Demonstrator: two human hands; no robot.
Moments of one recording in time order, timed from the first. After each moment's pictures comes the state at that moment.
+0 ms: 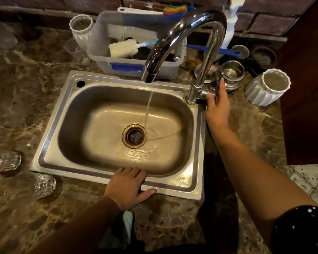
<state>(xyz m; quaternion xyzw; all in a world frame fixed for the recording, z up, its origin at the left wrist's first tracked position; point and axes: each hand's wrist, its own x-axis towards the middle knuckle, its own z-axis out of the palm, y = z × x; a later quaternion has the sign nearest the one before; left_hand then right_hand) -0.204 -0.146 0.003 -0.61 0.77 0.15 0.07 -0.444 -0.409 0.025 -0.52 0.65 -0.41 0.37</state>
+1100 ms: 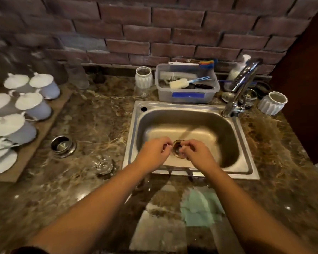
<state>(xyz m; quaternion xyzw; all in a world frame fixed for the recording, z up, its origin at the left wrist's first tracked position) -0.009 -0.143 0.132 -0.60 0.71 0.28 -0.24 -0.195 -0.162 0.117 -0.60 0.62 -0.24 0.44</state>
